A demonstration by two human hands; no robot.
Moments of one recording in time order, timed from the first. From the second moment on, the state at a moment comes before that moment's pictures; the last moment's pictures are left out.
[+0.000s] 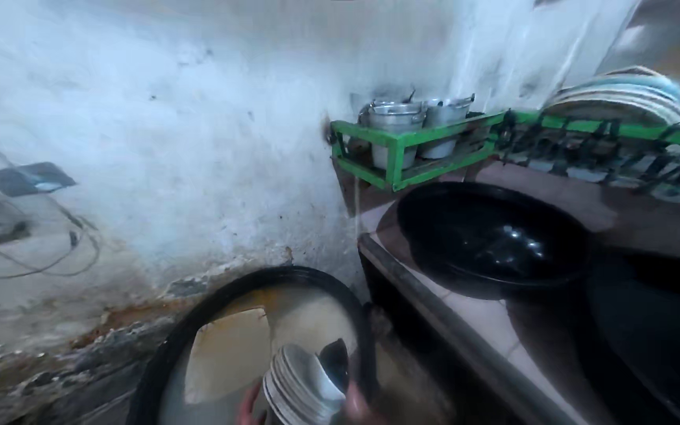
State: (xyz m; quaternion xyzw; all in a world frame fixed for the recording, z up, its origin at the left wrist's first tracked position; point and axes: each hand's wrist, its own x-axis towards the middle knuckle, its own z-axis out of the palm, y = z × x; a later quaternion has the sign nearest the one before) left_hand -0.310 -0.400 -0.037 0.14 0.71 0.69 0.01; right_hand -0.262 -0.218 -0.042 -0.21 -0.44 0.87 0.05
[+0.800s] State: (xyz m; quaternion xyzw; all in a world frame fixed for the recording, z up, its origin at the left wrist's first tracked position) left_hand -0.361 -0.382 0.008 0.14 0.83 0.53 0.04; right_hand -0.275 -0.220 -0.045 -0.20 -0.45 0.87 -0.02
